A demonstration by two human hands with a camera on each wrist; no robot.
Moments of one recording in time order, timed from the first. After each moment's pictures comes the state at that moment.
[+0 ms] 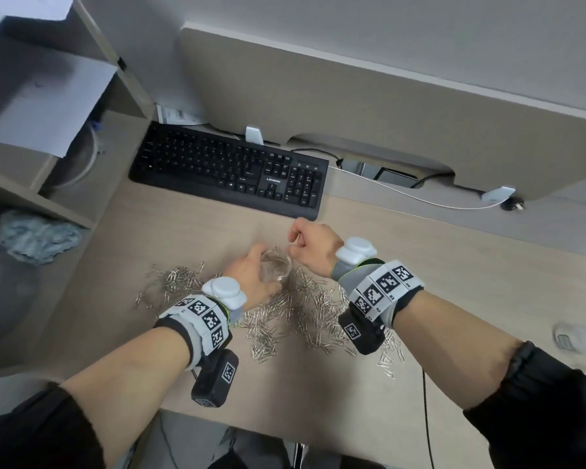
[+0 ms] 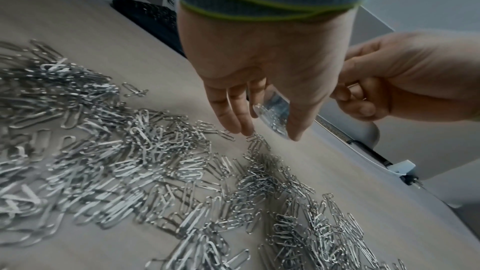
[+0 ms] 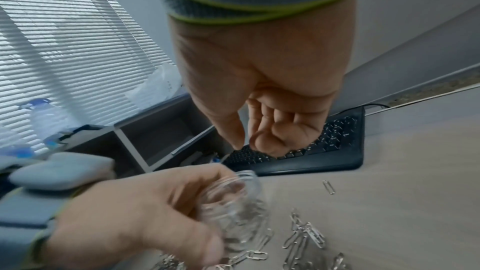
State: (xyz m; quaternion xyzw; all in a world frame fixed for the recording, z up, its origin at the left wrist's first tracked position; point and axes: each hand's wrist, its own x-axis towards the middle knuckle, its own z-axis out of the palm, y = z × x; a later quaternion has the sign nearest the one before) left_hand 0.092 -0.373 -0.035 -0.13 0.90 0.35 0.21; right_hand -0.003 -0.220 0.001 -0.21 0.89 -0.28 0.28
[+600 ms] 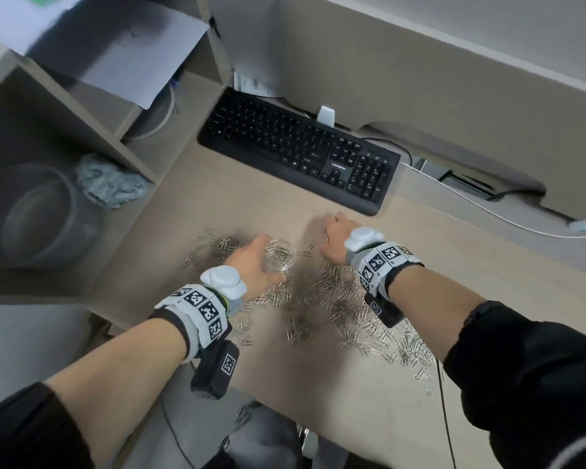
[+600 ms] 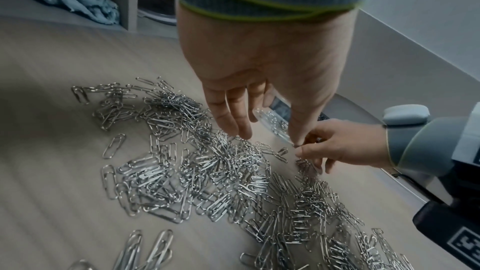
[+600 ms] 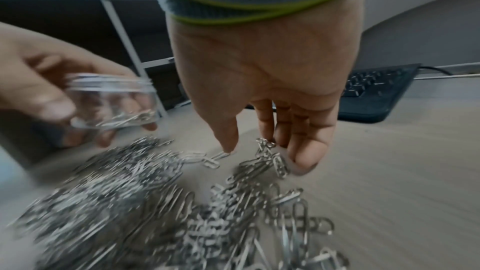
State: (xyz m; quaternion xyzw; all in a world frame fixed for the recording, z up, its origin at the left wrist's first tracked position) left_hand 0.144 -0.440 -0.041 -0.22 0.87 0.39 0.20; right_hand -0.018 -0.282 -0.072 -0.31 0.90 0.04 0.31
